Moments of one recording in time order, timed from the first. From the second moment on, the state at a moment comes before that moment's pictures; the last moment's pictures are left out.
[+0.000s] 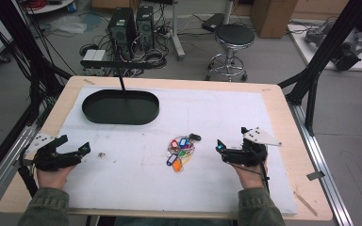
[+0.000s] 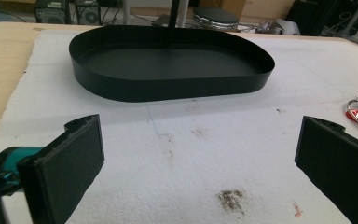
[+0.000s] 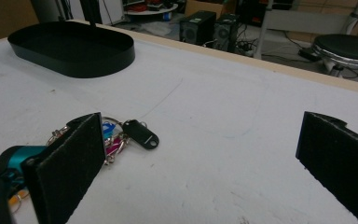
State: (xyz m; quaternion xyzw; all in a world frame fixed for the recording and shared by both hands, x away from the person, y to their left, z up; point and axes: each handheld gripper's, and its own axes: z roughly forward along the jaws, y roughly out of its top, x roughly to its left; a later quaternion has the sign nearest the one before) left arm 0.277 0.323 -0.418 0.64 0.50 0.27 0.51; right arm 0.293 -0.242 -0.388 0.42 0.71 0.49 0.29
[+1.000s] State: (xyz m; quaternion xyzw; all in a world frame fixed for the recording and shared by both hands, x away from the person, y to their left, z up) left arm 0.277 0.322 -0.419 0.64 0.50 0.27 0.51; right arm 0.321 -0.200 -0.399 0.41 0.75 0.46 0.24
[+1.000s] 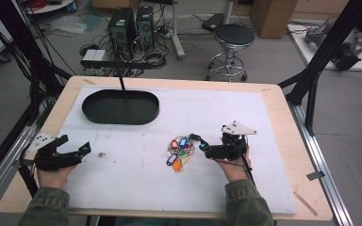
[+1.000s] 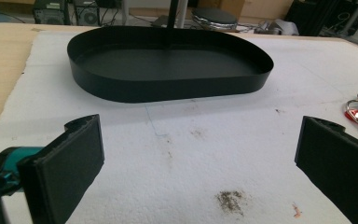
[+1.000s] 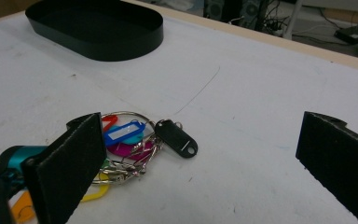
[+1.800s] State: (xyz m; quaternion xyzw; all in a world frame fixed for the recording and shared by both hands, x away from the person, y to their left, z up) left arm 0.278 0.322 -0.419 0.65 0.50 0.27 0.51; right arm 0.348 -0.157 -0.415 0.38 0.82 0.39 0.17
